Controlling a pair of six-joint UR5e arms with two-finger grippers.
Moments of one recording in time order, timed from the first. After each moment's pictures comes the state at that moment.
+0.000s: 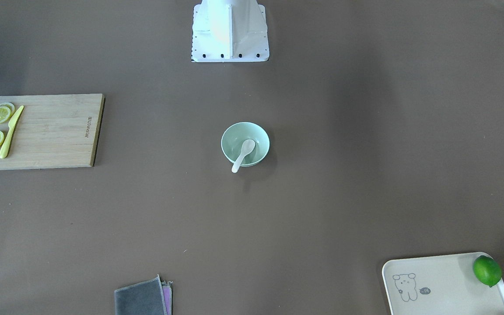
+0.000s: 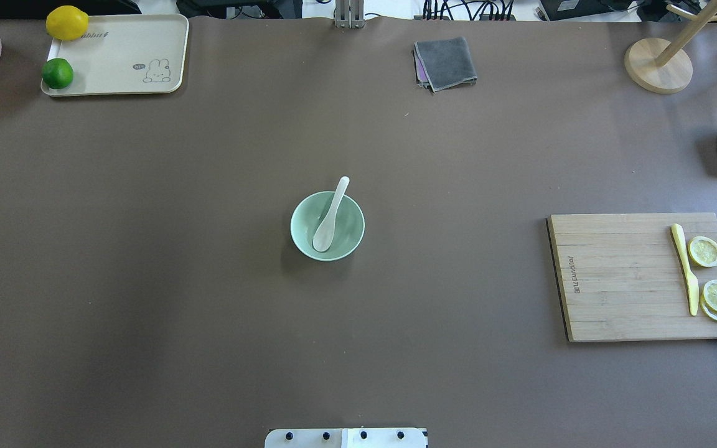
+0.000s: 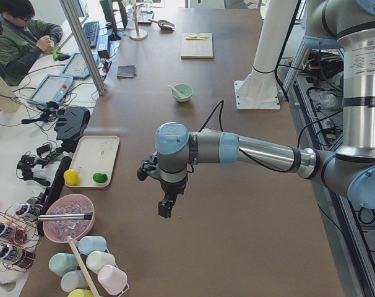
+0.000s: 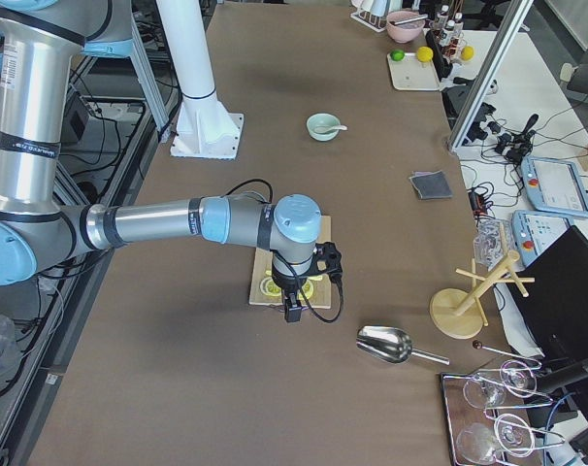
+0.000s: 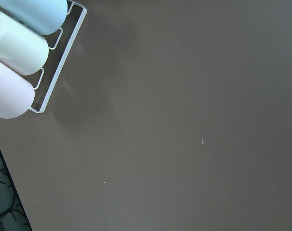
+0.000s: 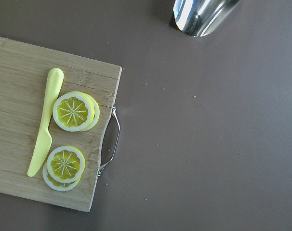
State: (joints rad) left arm -1.66 -1.47 -1.88 -1.35 -2.23 0.47; right arm 1.56 -1.79 1.94 -1.81 2.30 -0.30
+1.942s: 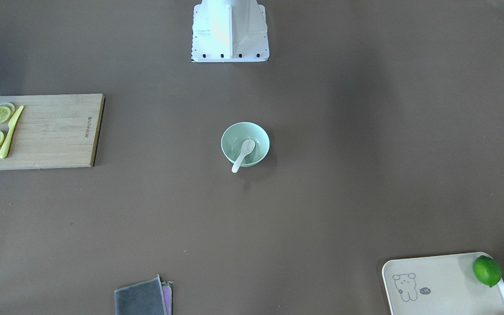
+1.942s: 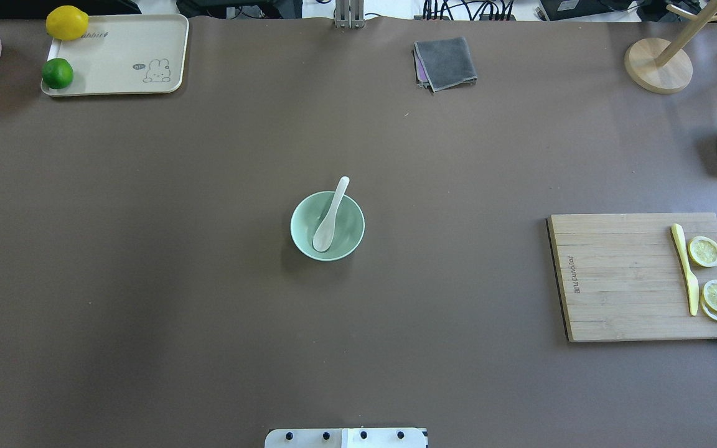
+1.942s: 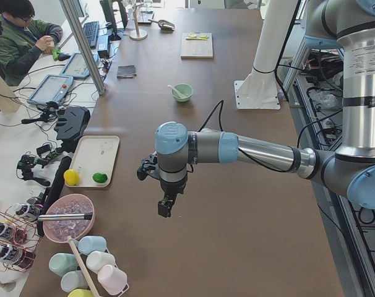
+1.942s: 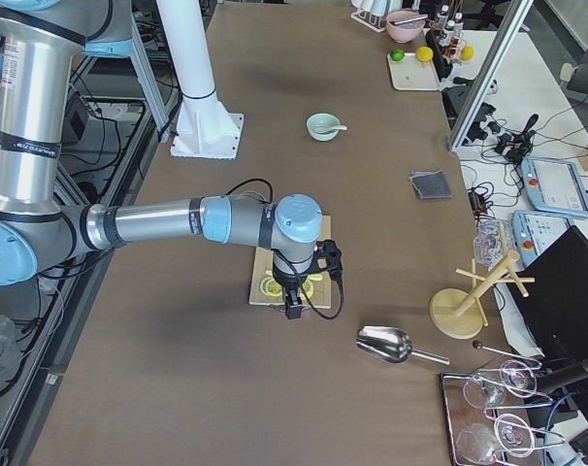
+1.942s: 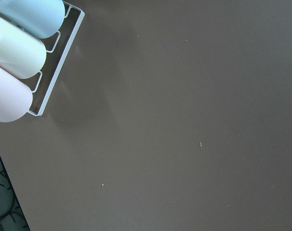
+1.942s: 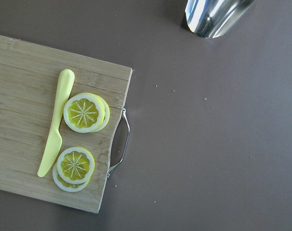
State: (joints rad) left arm -1.66 -1.47 -1.88 -1.35 -2.23 0.47; right arm 1.55 -1.79 1.94 -1.81 2.33 -0.30
